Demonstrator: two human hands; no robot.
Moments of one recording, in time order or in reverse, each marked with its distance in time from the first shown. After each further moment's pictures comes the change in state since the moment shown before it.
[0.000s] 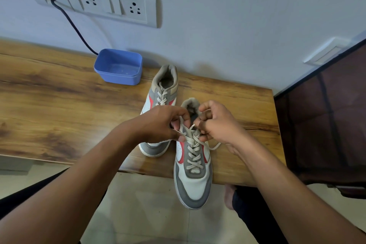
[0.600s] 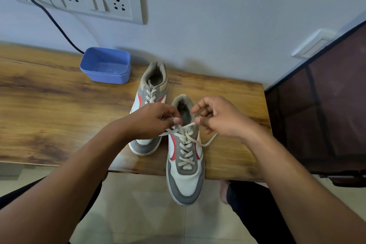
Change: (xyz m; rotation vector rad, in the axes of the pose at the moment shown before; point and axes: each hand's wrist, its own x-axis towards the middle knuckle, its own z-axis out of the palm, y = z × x) left_hand 0.011 -0.005 0.009 -0.033 0.052 0.006; right_hand -0.005 -0.005 -0.034 -0.255 -0.066 -0.098
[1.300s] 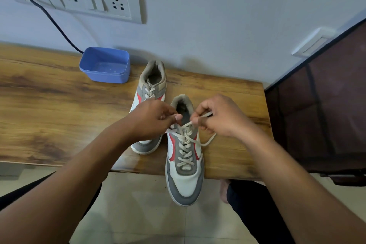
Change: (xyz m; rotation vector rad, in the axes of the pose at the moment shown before) left_hand 0.000 -0.002 0.004 0.072 0.142 0.033; right_hand -0.007 -0.005 -0.003 -0.205 0.109 -0.019
